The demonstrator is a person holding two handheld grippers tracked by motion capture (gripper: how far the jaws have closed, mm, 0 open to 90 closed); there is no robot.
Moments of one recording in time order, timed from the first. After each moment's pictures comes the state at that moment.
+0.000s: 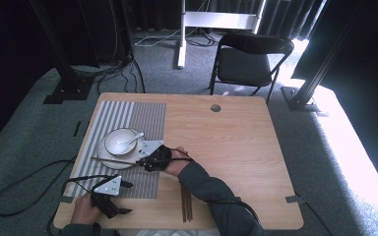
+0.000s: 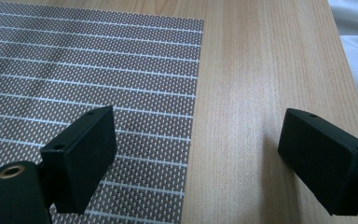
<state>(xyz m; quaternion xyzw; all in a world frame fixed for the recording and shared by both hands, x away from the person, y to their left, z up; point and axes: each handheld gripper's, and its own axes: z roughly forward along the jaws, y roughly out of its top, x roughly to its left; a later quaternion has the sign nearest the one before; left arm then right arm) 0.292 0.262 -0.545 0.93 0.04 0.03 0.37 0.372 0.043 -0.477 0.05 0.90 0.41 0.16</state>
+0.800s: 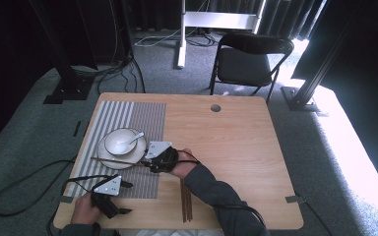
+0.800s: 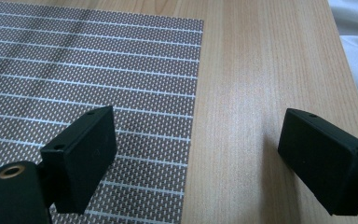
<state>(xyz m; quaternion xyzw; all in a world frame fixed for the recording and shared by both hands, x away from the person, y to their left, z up) 0.292 0.262 -0.545 0.93 0.04 0.03 0.37 0.361 0.021 -0.468 0.06 0.89 0.42 0.17</state>
